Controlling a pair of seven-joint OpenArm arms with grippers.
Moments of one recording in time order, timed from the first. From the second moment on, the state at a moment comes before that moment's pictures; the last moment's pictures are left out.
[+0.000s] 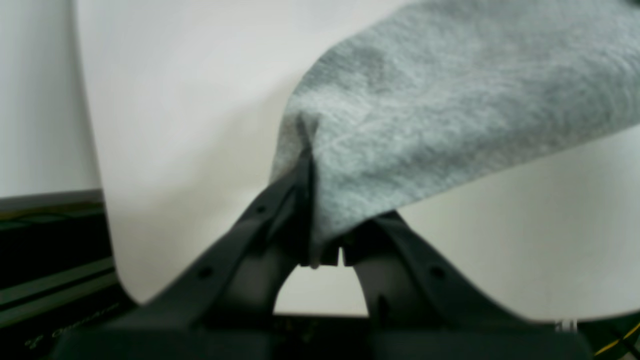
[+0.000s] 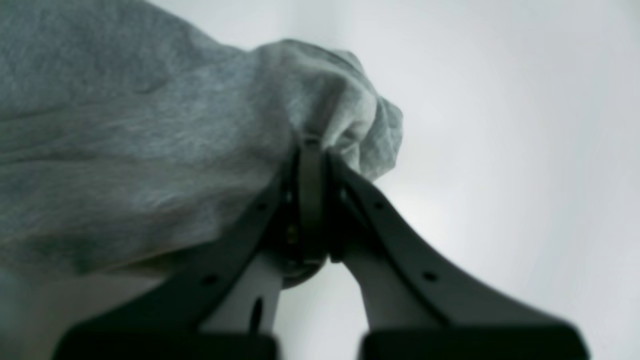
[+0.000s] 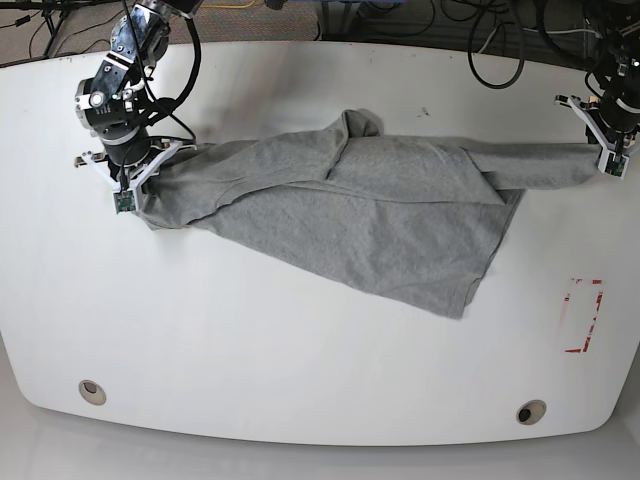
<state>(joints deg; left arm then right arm) 23.2 -15.7 -42.7 111.7 -12.6 -42.3 52.4 -11.7 -1.6 31.0 110.2 0.5 33.4 -51.2</state>
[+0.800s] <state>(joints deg) 29.5 -16.5 -41.4 111.8 -12.7 -42.3 52.6 -14.8 -3.5 30.9 110.2 0.3 33.3 -51.2</state>
